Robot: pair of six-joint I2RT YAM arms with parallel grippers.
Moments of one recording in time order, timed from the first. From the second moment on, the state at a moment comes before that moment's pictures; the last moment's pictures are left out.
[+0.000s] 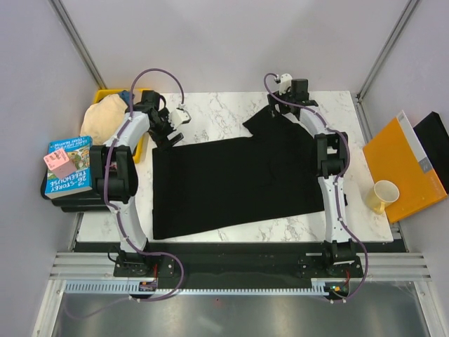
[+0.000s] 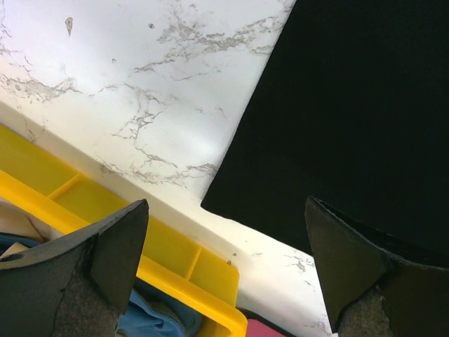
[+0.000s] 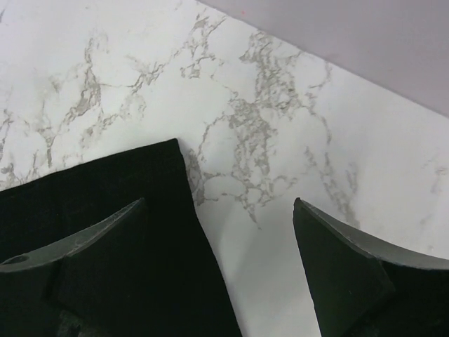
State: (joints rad) left arm -0.06 2.00 1.65 -0.79 0.19 0.98; right arm 0.10 2.67 2.35 -0.27 -0.23 -0.24
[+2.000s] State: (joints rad) left arm -0.07 2.06 1.73 -0.80 0.18 1.08; right arm 0.17 2.68 2.38 -0.37 -0.25 -0.29
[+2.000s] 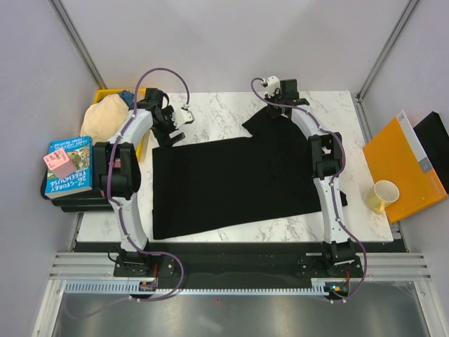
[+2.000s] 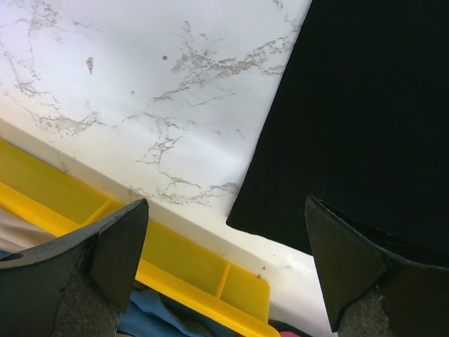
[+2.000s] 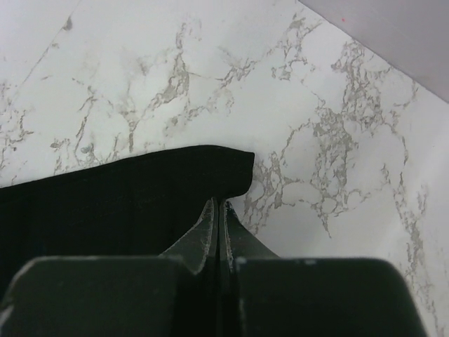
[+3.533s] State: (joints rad) left arm 0.04 2.35 1.99 -1.11 0.22 1.26; right arm 0.22 2.52 2.27 -0.38 -0.13 -0.55
